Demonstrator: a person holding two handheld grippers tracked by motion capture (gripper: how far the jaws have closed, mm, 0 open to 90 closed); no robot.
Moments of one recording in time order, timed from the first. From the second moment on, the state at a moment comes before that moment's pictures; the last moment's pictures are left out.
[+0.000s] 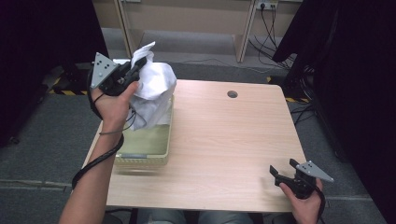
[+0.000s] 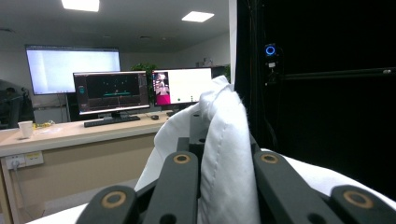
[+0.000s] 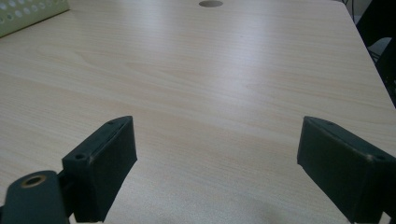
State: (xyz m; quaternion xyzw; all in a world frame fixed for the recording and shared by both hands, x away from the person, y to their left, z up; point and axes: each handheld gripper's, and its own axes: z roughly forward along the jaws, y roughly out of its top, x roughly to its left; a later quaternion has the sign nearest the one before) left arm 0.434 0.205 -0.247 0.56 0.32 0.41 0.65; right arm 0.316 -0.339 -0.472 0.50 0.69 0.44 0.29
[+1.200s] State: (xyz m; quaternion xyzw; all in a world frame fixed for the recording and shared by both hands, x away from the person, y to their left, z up) left arm 0.427 0.196 -0.222 0.54 0.30 0.41 0.67; right arm 0.315 -0.339 -0.472 0.50 0.69 0.44 0.29
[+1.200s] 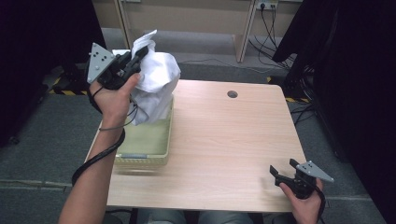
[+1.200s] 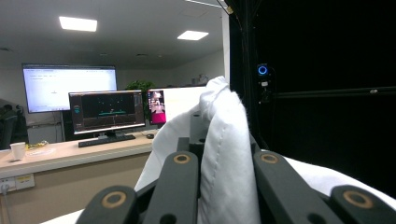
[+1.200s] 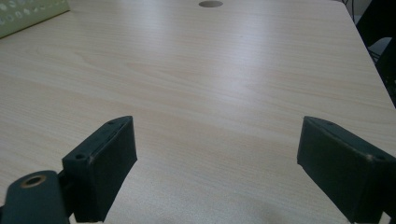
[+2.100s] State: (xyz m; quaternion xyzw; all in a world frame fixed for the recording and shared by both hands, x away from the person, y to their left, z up) left arm 0.425 0.189 -0.213 0.53 0.29 0.41 0.68; right arm 0.315 -0.340 -0.472 0.50 0.69 0.44 0.29
